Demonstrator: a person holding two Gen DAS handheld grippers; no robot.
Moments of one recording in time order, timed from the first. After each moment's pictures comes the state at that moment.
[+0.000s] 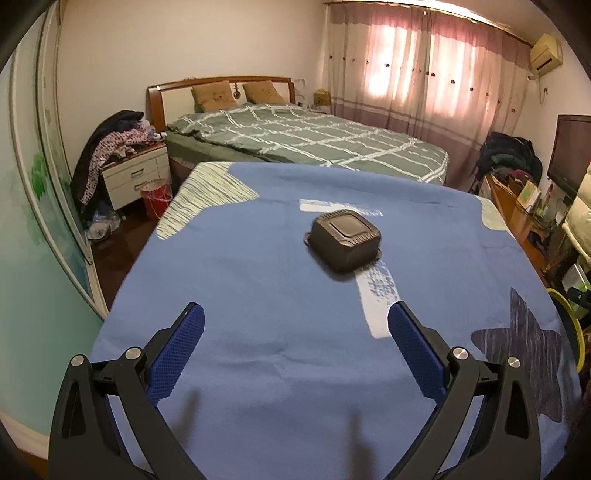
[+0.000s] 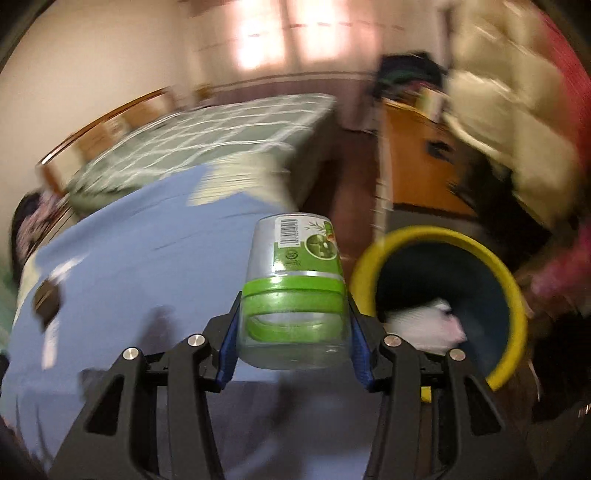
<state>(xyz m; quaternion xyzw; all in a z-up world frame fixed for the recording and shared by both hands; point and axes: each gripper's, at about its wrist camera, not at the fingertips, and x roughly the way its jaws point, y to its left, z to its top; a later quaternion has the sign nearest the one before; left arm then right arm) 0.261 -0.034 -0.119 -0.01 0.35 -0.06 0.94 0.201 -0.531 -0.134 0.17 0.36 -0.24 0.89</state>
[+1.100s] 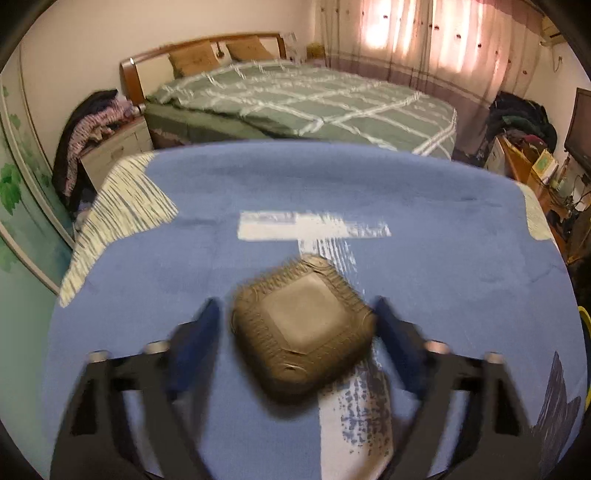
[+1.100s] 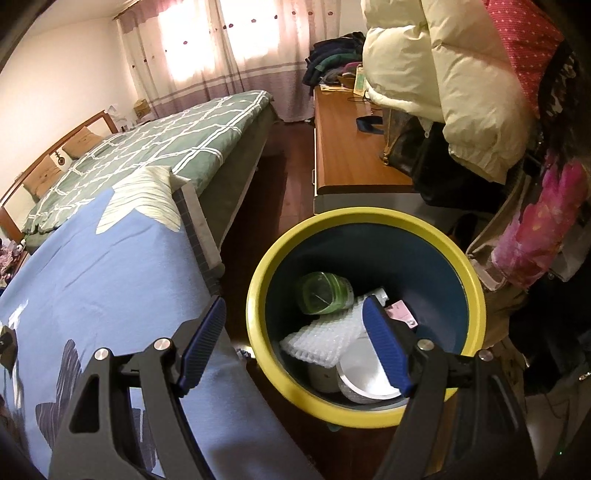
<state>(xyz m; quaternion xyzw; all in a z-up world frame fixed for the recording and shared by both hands) 0.422 -0.101 -0.155 0.02 0.44 -0.06 0.89 0.188 -0.573 -0.155 0.20 0.35 -0.30 0.86</state>
